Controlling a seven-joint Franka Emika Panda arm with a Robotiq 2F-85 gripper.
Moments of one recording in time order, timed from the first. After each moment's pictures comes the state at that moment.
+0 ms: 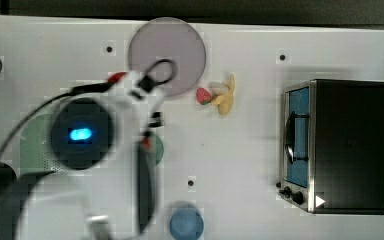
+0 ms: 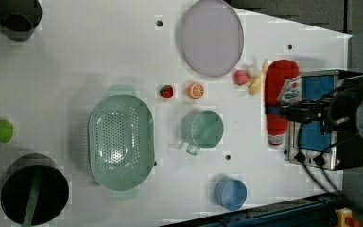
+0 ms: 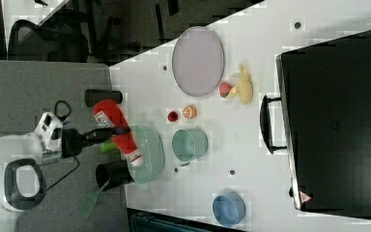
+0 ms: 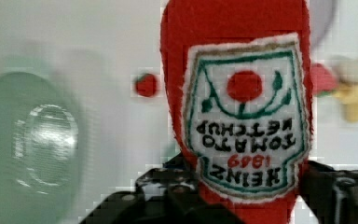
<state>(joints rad) -0.03 -0.13 0.31 -2.11 0.08 0.49 -0.71</state>
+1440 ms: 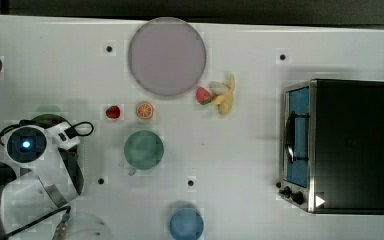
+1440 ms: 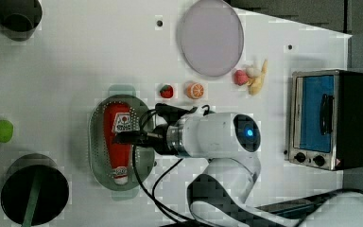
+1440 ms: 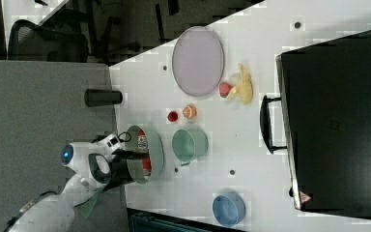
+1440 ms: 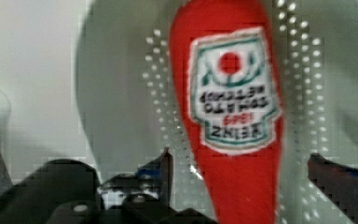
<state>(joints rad) 0.13 0.50 0.58 -2.13 0.08 1.04 -0.04</state>
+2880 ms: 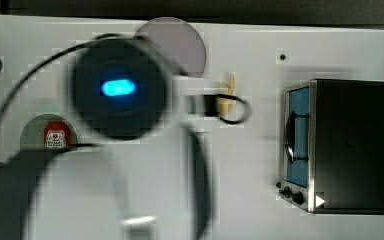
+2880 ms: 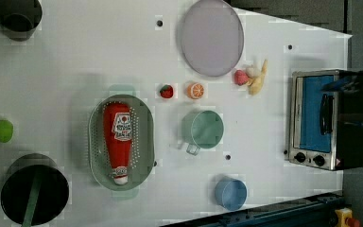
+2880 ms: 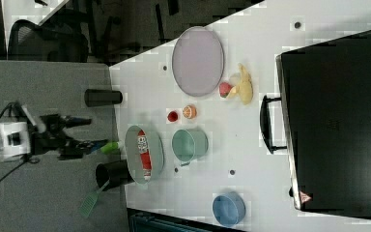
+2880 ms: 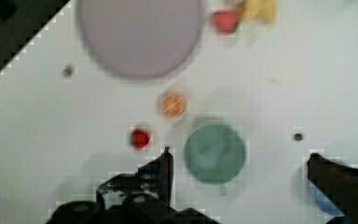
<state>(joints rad) -0.01 -0.11 0.12 -1.81 0.08 0.15 0.07</state>
